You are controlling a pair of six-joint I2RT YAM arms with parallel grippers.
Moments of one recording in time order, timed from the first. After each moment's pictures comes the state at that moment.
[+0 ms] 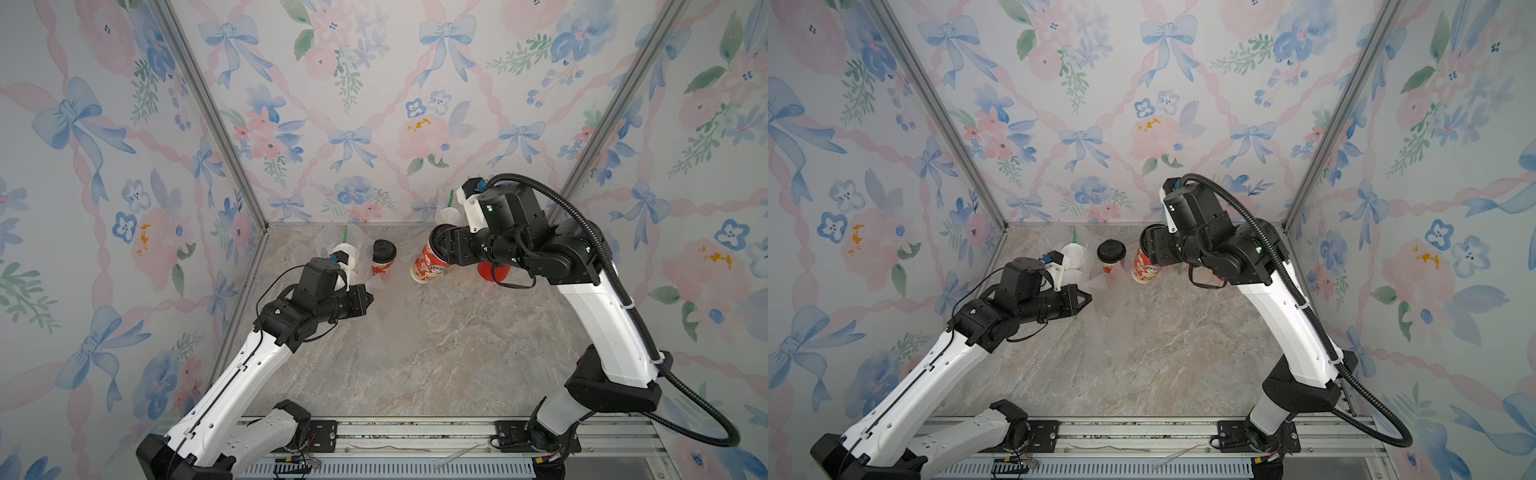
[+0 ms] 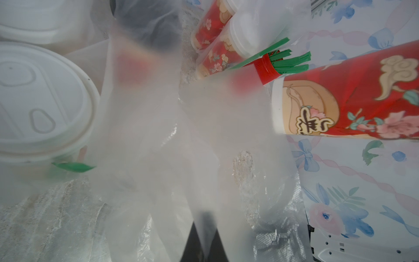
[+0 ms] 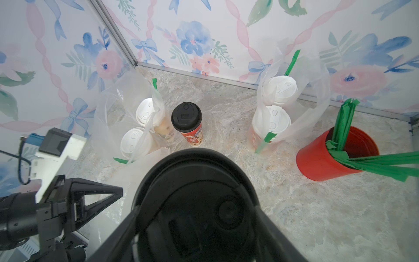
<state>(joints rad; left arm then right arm) -0.49 1.02 1.09 -0.73 0.27 -0.63 0.84 1.66 2.42 -1.40 0.25 0.38</state>
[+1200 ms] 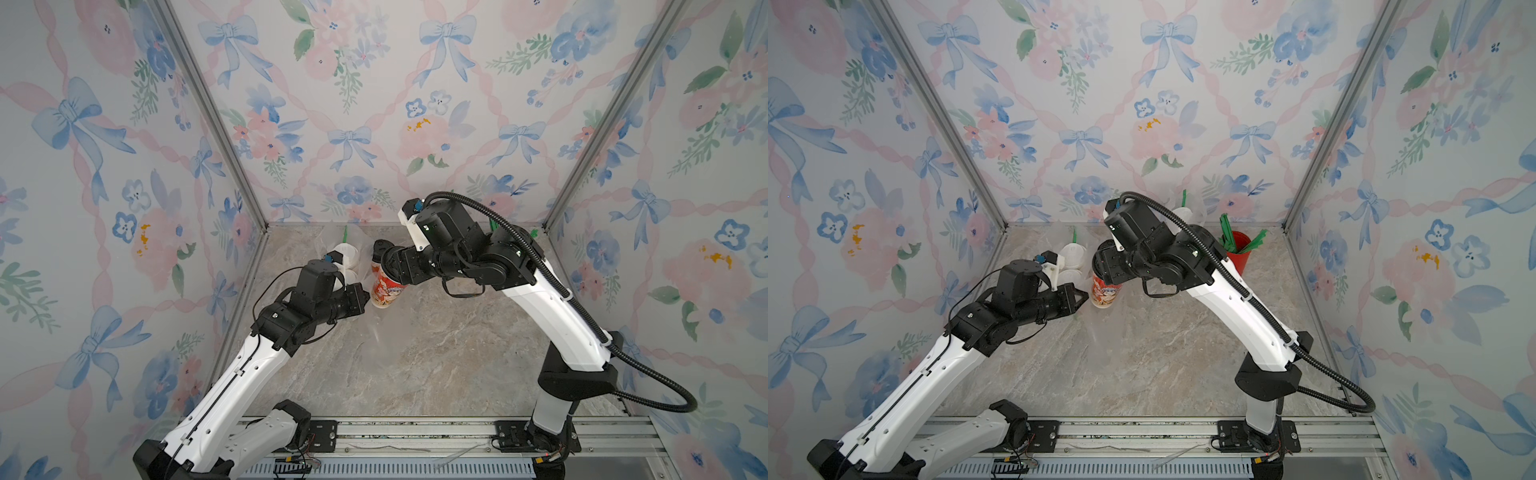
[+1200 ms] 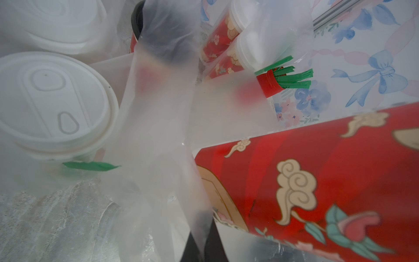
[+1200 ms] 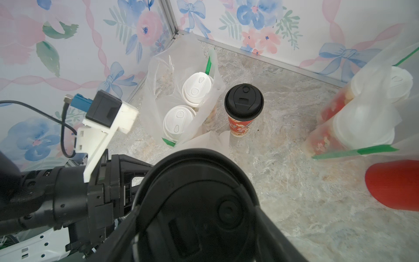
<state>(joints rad) -0.49 1.00 1.07 -0.71 0.21 -0.68 1.00 1.84 2.45 -1.34 0.19 0.41</state>
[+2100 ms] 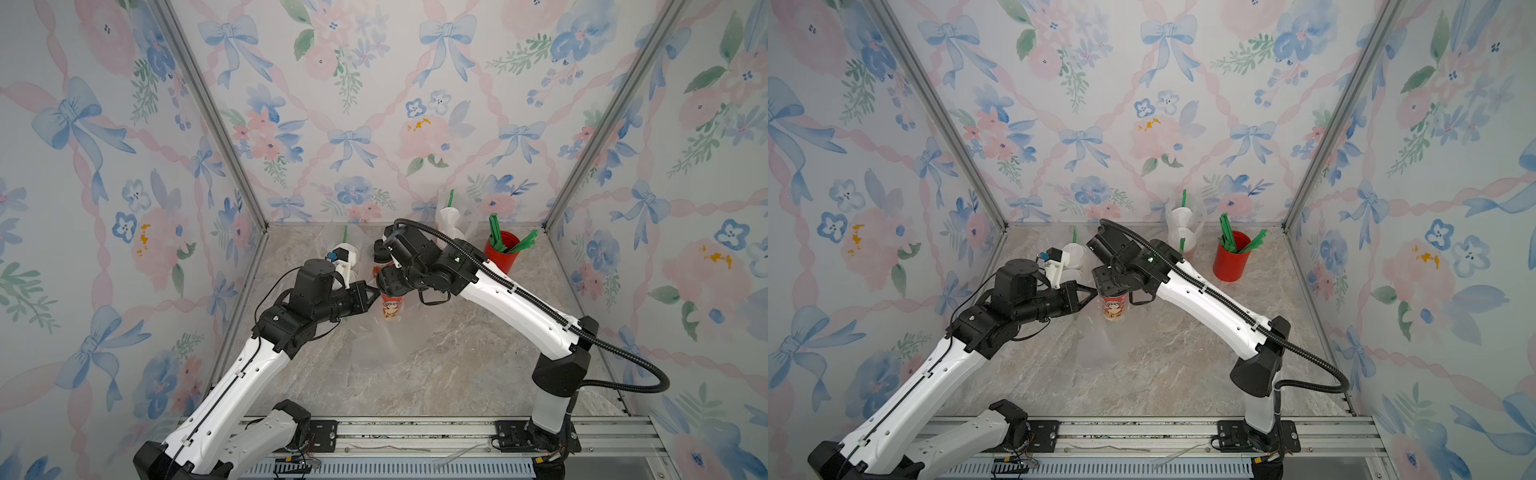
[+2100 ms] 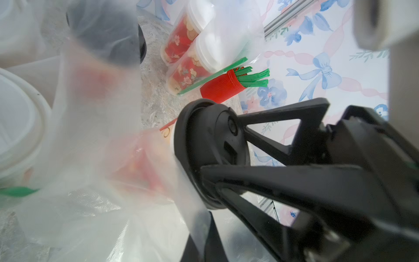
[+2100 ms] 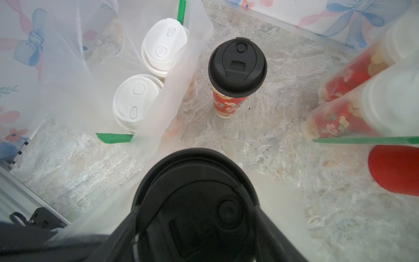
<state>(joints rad) -0.48 0.98 1.03 -0.55 0.37 -0.71 0.97 1.87 2.11 -1.17 0.26 0.41</state>
